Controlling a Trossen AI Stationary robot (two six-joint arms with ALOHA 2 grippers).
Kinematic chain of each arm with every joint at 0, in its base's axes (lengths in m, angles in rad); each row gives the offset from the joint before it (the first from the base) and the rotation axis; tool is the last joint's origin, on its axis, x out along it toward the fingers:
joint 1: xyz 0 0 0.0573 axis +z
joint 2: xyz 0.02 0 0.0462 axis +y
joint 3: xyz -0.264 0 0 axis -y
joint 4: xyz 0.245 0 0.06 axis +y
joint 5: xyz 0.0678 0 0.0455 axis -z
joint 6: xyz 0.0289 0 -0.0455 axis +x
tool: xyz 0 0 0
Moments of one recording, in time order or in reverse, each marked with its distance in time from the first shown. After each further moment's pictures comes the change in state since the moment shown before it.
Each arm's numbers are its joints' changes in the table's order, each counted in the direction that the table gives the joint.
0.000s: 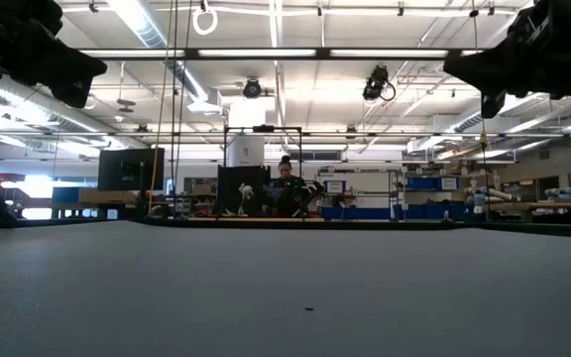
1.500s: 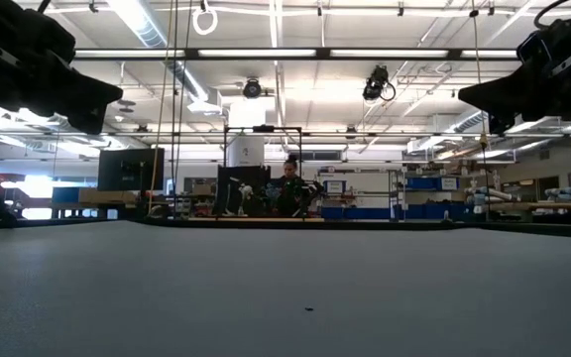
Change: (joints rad) left arm 0.105 0.008 -0.206 -0.285 0.136 0.001; right arm -0.181 -0.269 -0.055 0.314 -0.265 -0.115
